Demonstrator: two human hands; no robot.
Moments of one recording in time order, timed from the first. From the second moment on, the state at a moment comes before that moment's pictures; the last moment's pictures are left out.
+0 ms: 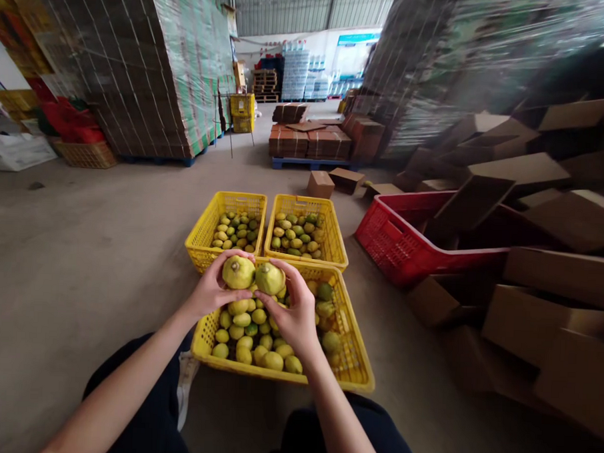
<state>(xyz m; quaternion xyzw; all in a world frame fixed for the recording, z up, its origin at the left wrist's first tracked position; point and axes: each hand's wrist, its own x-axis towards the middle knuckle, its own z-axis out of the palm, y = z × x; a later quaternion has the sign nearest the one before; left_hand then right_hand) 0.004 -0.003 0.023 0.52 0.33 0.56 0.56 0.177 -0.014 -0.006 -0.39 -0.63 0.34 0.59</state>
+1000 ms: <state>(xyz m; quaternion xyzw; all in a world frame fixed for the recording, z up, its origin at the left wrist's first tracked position) 0.016 0.009 -0.010 0.16 0.51 0.36 0.76 0.164 -0.004 -0.011 -0.51 -0.34 0.66 0.43</state>
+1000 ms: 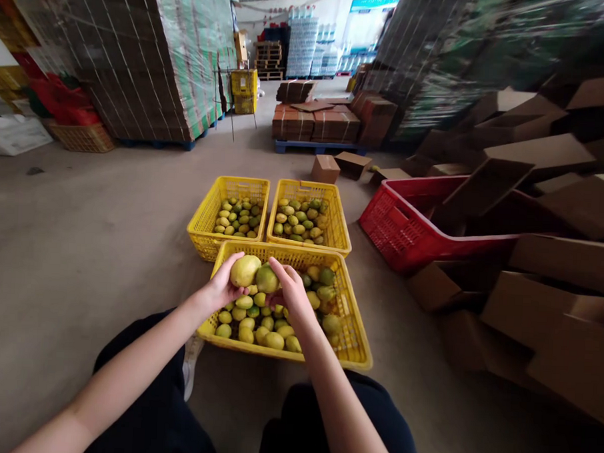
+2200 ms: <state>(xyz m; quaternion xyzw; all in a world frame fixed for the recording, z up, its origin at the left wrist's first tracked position) 0.027 0.003 -0.017 0.11 0.26 0.55 0.79 0.119 -0.024 -0.033 -0.45 -0.75 -0.02 0.49</state>
